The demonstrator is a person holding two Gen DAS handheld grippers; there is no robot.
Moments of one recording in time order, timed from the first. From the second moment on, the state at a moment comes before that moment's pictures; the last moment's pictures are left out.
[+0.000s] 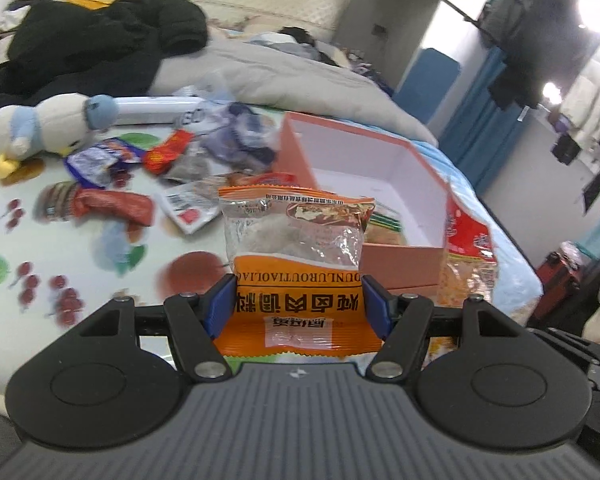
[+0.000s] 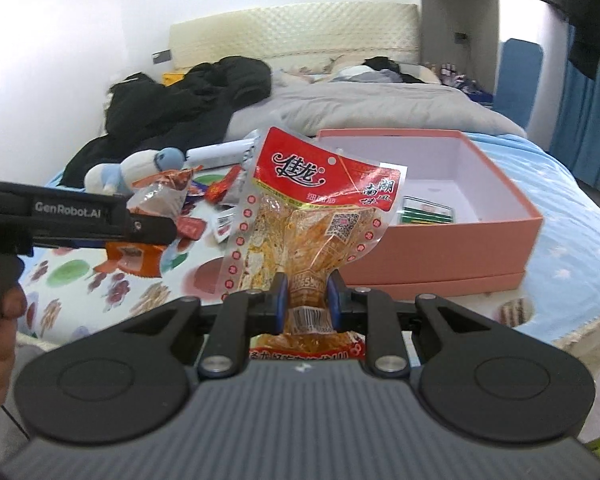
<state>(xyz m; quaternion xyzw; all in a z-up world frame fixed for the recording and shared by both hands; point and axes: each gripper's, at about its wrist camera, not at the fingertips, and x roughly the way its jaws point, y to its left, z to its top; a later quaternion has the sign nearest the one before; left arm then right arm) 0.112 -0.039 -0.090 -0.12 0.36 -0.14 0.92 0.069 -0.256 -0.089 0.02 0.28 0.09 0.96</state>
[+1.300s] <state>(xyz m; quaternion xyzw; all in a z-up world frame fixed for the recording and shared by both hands) 0.399 -0.236 -0.132 -0.03 0.42 -0.24 0.88 0.289 -0.405 -0.124 0.08 0.33 0.00 0.94</state>
